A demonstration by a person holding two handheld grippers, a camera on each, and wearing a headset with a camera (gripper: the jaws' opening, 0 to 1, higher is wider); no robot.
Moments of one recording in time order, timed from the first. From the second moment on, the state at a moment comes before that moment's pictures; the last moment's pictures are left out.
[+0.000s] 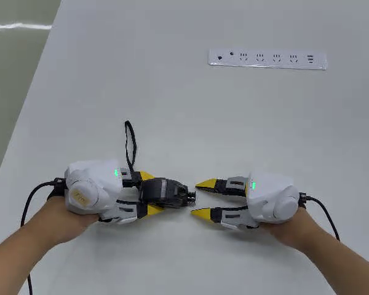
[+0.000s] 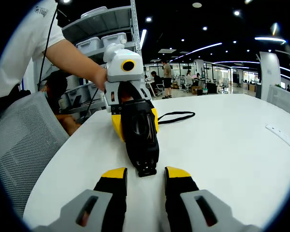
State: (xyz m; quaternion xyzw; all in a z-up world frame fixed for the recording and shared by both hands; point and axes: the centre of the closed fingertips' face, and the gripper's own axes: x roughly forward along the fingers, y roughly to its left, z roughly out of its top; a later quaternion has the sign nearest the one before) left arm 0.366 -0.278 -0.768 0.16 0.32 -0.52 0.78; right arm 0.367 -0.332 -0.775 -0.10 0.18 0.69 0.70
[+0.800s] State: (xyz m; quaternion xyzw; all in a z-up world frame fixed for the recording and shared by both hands) left arm 0.366 -0.278 -0.769 0.16 0.31 -0.52 0.78; right arm 0.369 -0.328 -0.780 -0.11 0.15 0.70 0.69
